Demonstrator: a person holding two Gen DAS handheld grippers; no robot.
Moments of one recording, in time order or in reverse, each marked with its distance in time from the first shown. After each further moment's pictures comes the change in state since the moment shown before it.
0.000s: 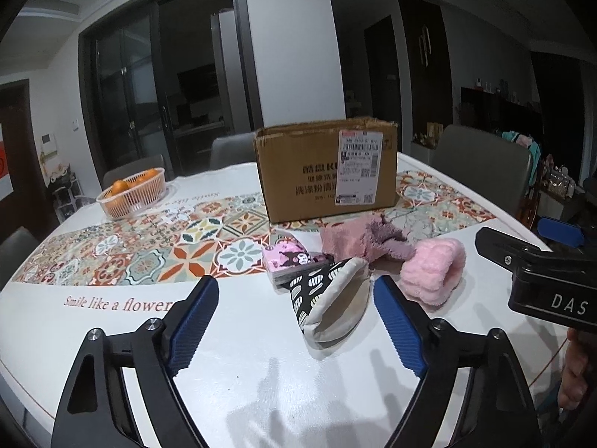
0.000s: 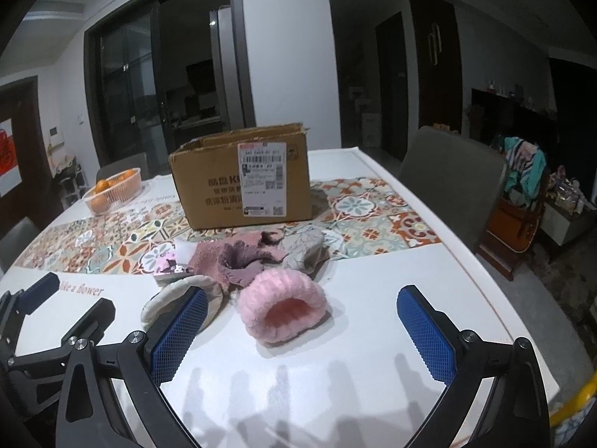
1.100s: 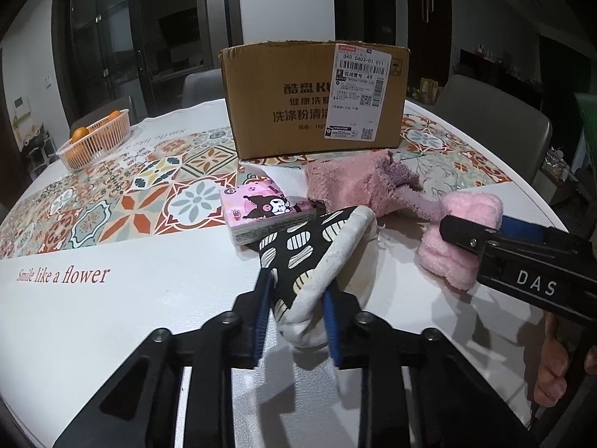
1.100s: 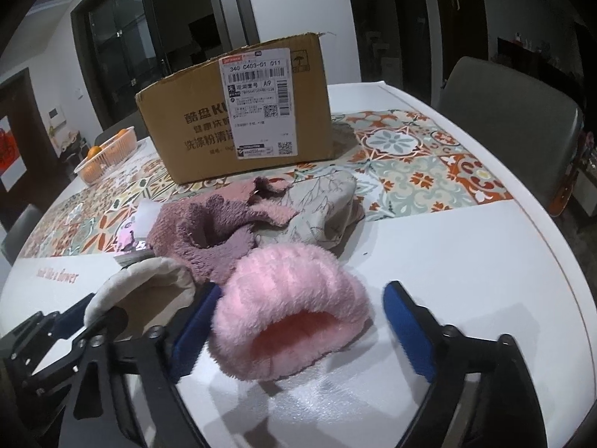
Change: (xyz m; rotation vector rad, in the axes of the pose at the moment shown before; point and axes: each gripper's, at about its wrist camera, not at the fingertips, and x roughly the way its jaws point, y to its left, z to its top) left arm 0.086 -0.007 -0.014 -0.025 0.224 -0.086; right arm 0.111 -0.004 -0.011 0.044 0.213 0.103
